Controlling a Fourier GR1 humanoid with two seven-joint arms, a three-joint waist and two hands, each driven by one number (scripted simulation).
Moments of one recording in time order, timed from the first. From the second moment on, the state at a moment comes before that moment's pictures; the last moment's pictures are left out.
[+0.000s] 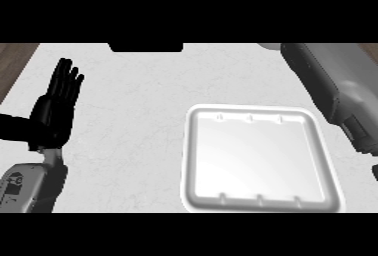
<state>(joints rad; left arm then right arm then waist) -0.27 0.28 0.01 -1.50 0.22 0.18 0.01 -1.36 -0.34 0.38 -0.36 1.02 -0.53 1.02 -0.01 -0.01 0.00</state>
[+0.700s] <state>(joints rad) -0.23 0.28 0.04 -1.56 0.22 0.18 0.03 -1.02 -0.62 0.28 -0.69 0.95 -0.47 0.98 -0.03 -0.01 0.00</state>
